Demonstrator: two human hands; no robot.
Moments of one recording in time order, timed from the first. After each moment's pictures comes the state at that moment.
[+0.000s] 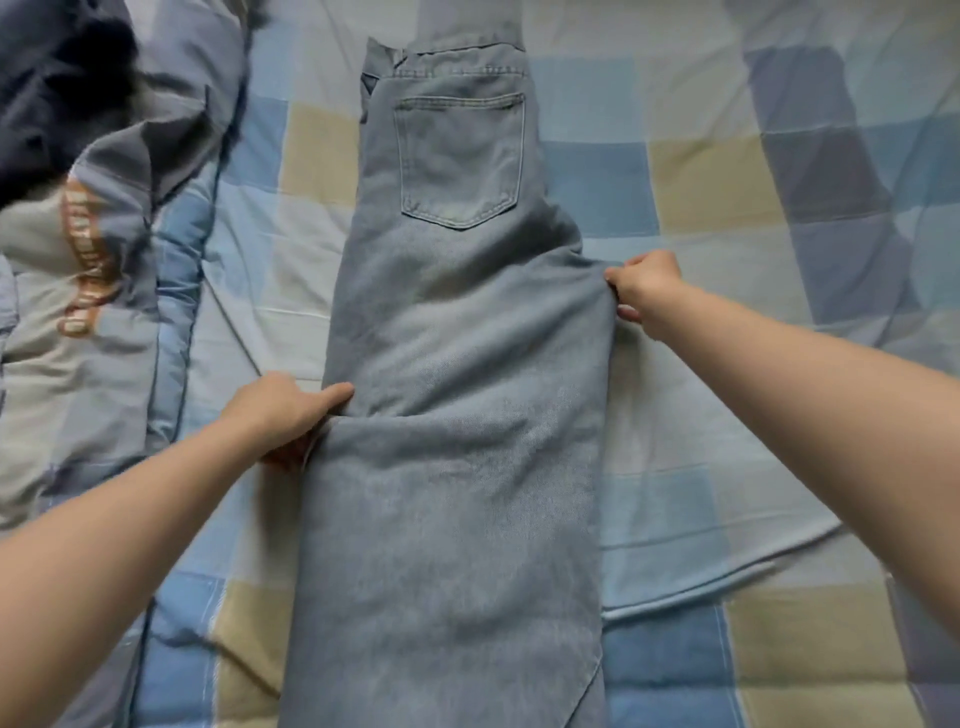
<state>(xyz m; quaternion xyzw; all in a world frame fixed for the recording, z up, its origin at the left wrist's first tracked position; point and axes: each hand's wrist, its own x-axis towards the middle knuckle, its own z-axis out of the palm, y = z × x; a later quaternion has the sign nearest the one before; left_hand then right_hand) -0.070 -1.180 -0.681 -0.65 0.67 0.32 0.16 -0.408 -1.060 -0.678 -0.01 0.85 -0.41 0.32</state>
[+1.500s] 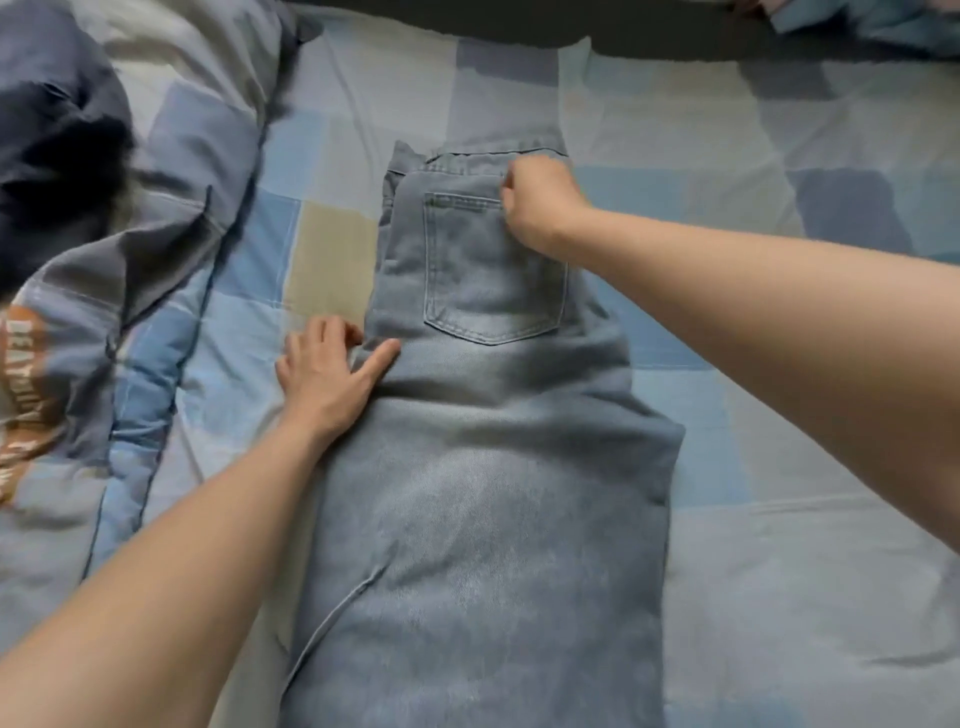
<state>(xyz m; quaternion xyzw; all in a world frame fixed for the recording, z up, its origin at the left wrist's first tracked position) -0.176 -1.313 -0.748 -0.53 0.80 0.25 -0.11 -0.436 -1.312 -0.644 -0.49 0.86 -0.10 0.09</state>
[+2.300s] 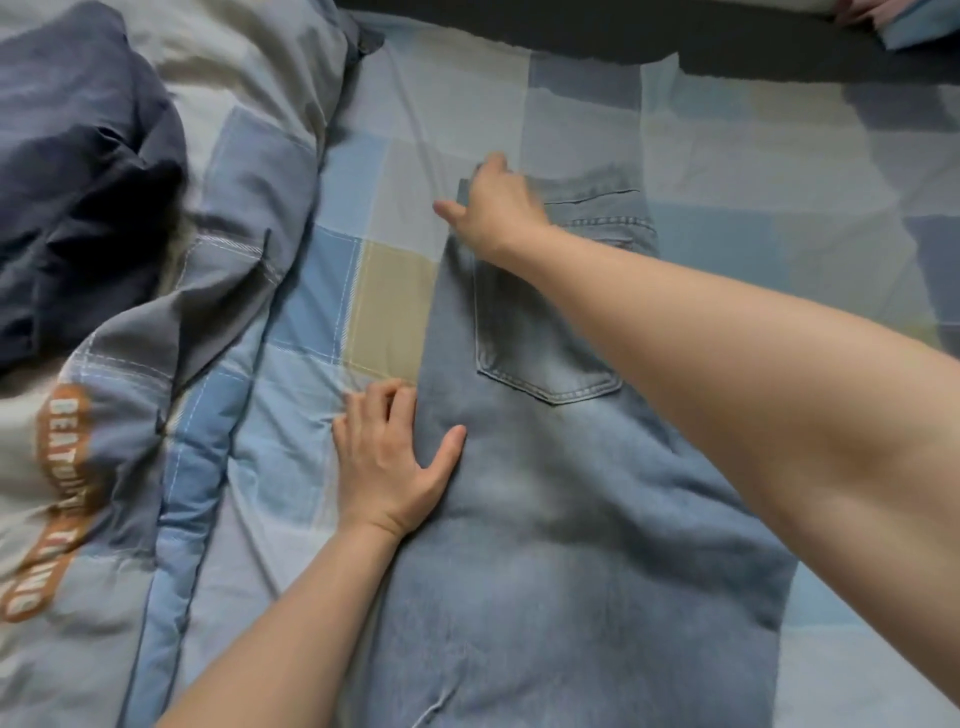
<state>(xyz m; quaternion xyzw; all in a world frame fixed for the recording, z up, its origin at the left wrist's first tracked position) -0.171 -1.311 -0.764 -0.48 0.84 0.17 -0.20 -0.378 -1.426 -0.660 -0.47 0.85 -0.17 0.17</state>
